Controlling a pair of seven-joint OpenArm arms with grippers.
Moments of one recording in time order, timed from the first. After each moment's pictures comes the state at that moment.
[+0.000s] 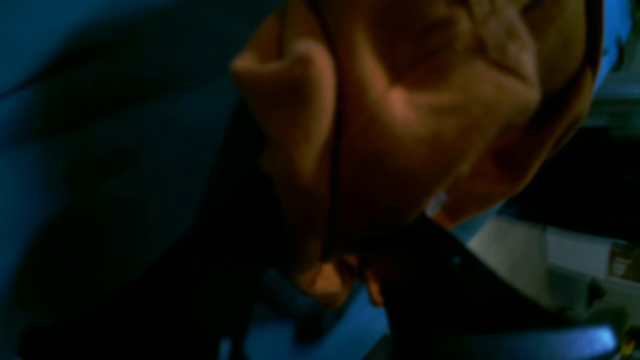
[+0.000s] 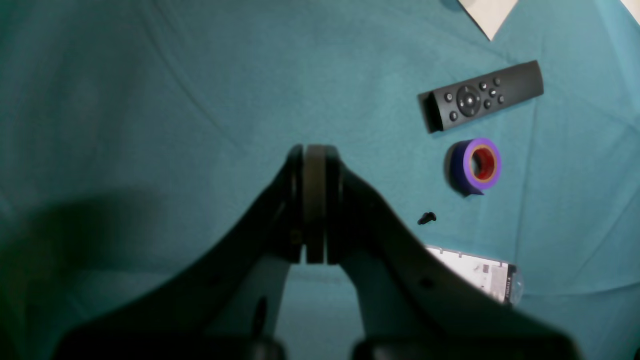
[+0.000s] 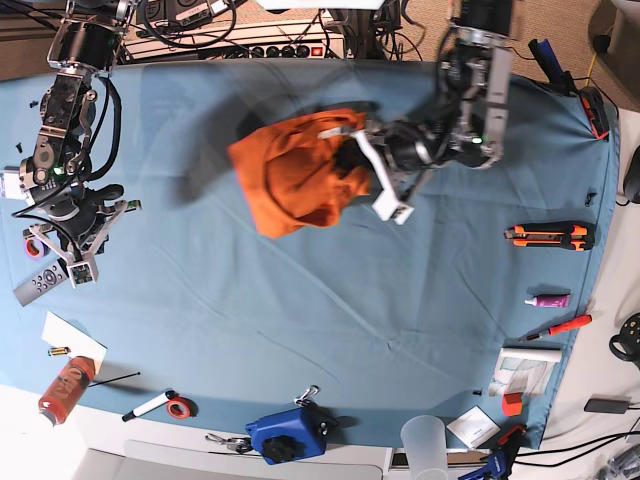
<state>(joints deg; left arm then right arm) 6.0 -6.2 8.1 95.0 -39.6 -17.7 64.2 1.5 24.9 18.4 102.9 7.4 25.5 -60.9</state>
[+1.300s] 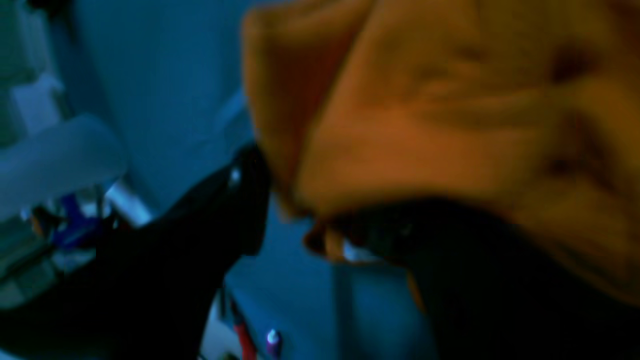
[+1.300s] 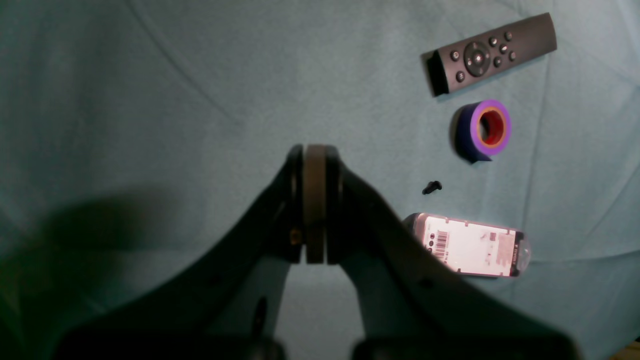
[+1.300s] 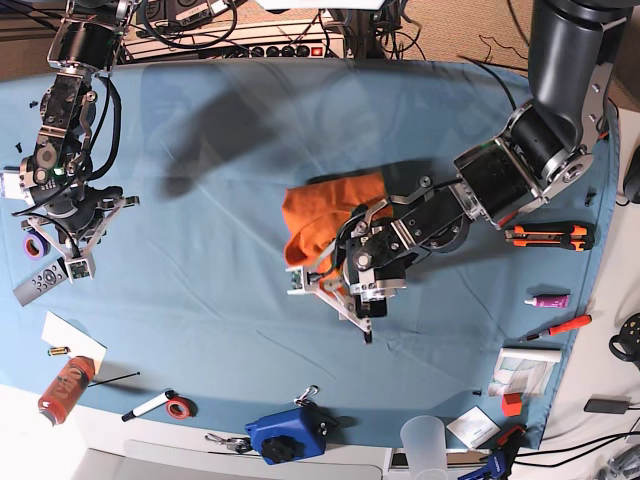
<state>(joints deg) -40.7 -11.0 61.4 75.9 -4.3 -21.3 59.0 1.4 24.9 18.3 102.9 7.6 23.2 -66.0</state>
